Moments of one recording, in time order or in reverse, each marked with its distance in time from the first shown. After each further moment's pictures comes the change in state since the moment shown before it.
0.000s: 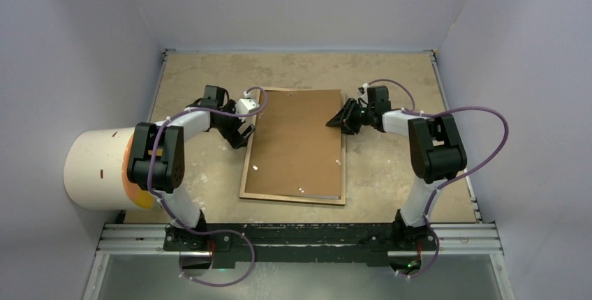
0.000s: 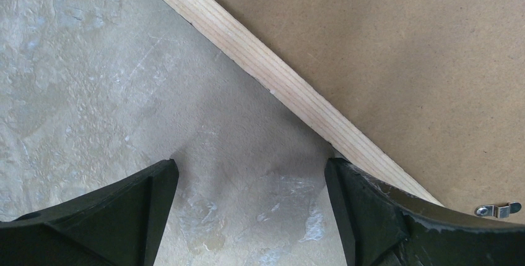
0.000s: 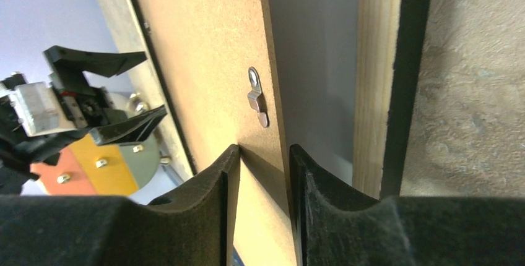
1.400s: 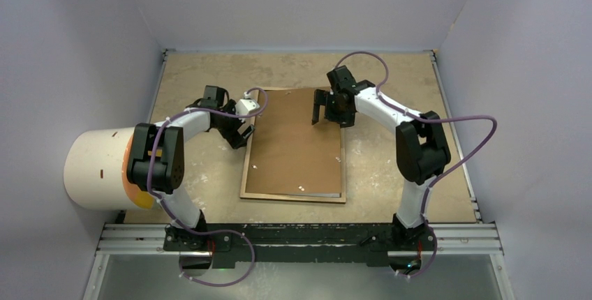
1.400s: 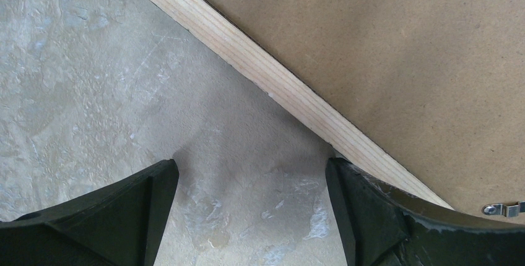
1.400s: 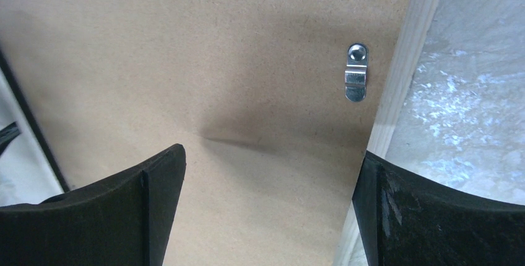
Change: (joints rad) left arm 0.000 -0.006 -0.005 0.004 -0.013 0.022; right arm 0.265 0.039 0.449 -0.650 0.565 -0.274
